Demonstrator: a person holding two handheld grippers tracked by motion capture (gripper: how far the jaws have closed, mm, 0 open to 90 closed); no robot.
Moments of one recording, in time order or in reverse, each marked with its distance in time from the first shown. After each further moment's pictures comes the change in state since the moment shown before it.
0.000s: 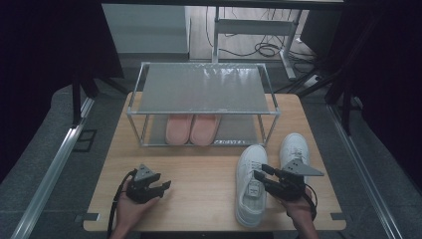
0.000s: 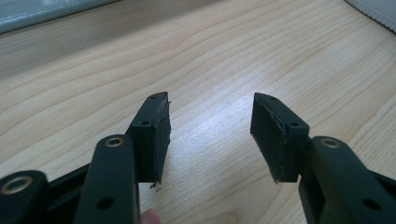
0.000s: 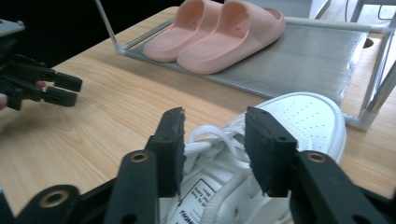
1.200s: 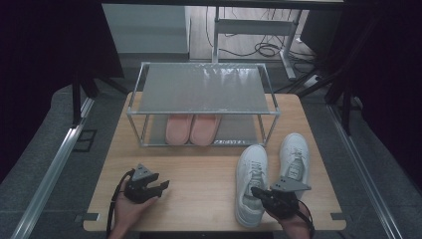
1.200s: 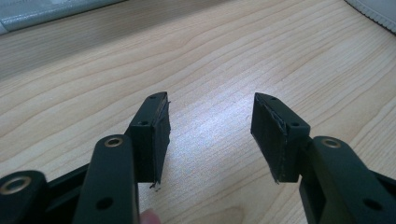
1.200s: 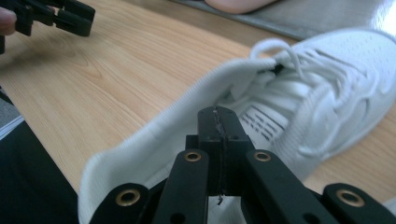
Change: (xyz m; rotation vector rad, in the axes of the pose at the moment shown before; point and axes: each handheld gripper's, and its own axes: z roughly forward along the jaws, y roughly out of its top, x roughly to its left) left arm 0.004 -0.001 -0.004 -0.005 0.003 -0.014; right arm 0.033 -0.027 -0.004 0.177 0.017 -0.062
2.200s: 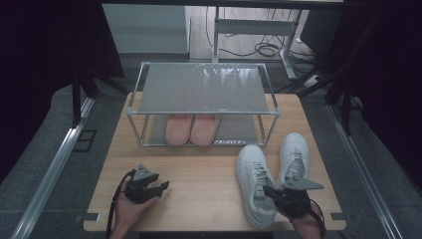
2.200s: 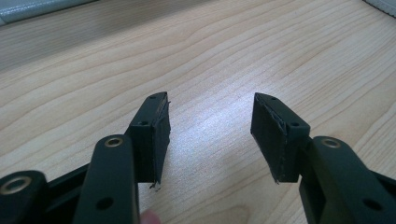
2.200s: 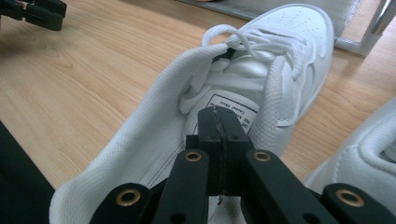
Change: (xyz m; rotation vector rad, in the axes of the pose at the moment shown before) left arm 0.001 -0.002 0.003 0.013 0.008 -0.004; right arm -0.026 -0.010 -0.015 0.021 -0.050 0.030
